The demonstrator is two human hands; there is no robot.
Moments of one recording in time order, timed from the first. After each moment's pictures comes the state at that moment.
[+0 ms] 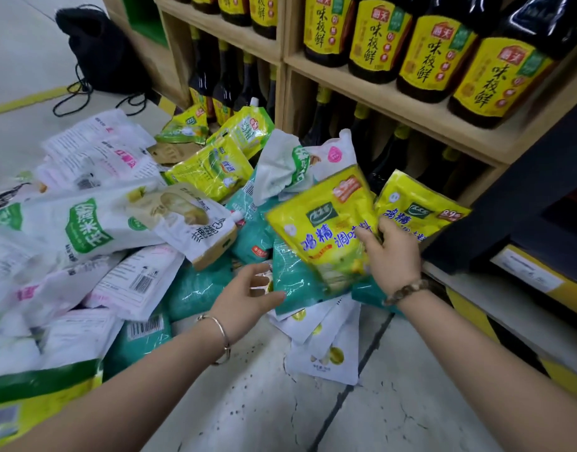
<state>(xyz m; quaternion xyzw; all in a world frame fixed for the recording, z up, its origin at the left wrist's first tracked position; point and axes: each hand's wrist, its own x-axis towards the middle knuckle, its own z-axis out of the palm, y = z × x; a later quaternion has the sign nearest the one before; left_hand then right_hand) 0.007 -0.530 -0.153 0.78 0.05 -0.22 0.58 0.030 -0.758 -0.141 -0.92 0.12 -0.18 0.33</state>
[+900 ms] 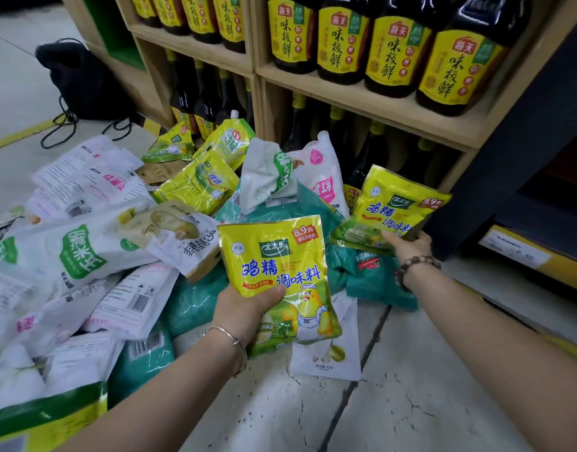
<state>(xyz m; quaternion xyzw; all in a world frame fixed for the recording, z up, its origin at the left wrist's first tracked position) -0.004 -0.546 -0.145 0.66 0.19 -0.18 0.71 0.054 -0.837 -0.206 -0.66 0.46 -0.12 0.58</state>
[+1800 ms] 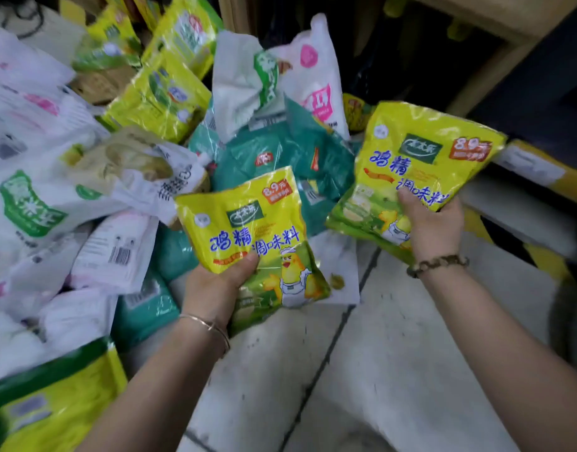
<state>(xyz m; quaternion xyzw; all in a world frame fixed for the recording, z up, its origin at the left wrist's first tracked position) -0.011 -0.521 -0.155 0.63 0.28 -0.21 0.69 -0.017 -0.783 -0.172 -0.65 0.38 -0.25 0.60</state>
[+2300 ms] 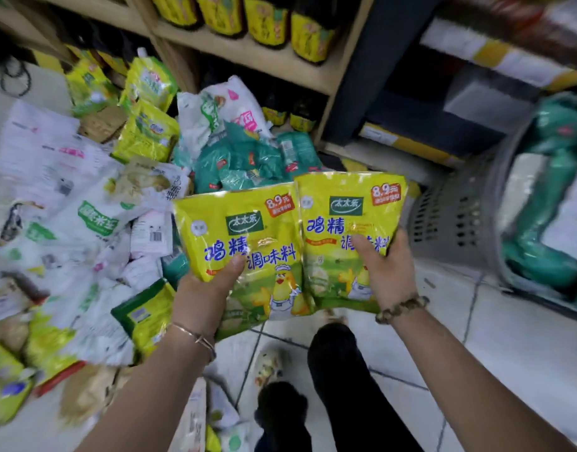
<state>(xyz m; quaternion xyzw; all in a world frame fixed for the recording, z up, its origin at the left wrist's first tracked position) -0.109 -0.528 0.150 0.72 0.24 -0.32 0.57 -0.202 -0.741 0.120 -0.68 0.44 -0.10 0.58</state>
